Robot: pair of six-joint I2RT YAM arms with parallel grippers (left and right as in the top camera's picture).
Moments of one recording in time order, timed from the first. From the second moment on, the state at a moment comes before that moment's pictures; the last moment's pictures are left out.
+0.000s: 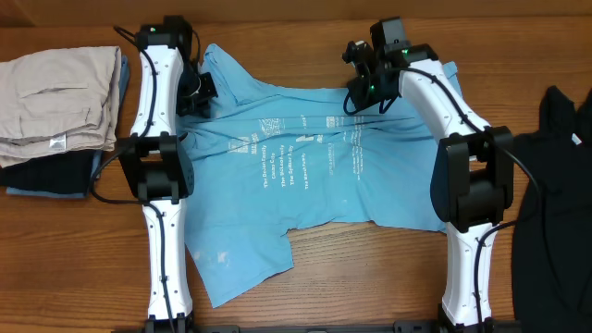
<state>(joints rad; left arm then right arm) 0.03 2.80 2.74 -1.56 0.15 -0.32 0.21 2.32 1.93 -0.82 -0.23 -0.25</state>
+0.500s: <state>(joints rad) 0.03 2.76 2.66 -1.50 0.15 -0.32 0.22 2.37 1.86 -0.69 -0.28 -0.25</state>
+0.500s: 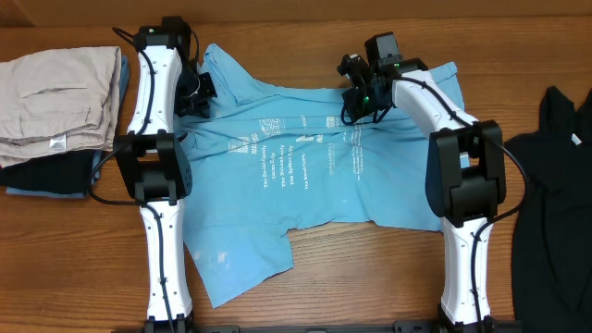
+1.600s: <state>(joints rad) 0.02 2.76 2.66 -1.50 0.12 -0.32 0.12 2.42 1.99 -0.58 -0.04 0.07</state>
